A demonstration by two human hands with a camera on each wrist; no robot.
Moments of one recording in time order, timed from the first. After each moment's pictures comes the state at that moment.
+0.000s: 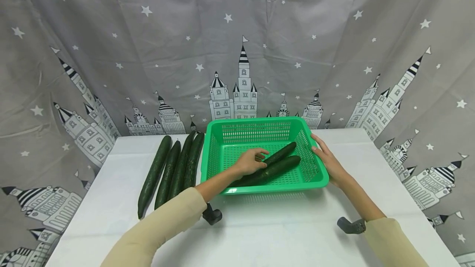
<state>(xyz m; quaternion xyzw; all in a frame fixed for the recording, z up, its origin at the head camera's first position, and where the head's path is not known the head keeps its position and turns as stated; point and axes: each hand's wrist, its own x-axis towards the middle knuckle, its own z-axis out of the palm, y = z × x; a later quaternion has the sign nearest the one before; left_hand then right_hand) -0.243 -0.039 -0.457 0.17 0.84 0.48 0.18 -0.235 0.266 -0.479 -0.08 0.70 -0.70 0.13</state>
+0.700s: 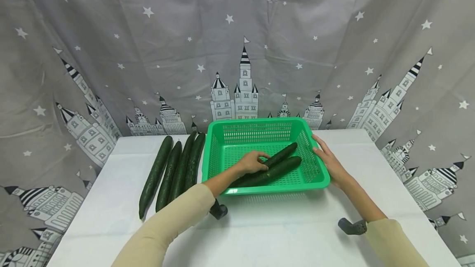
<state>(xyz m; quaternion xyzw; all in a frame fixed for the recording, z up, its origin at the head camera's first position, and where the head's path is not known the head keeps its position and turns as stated) -0.254 -0.035 -0.461 0.18 0.86 0.42 0.20 -0.235 0.265 -0.480 -0.09 0.69 -0.70 0.13</state>
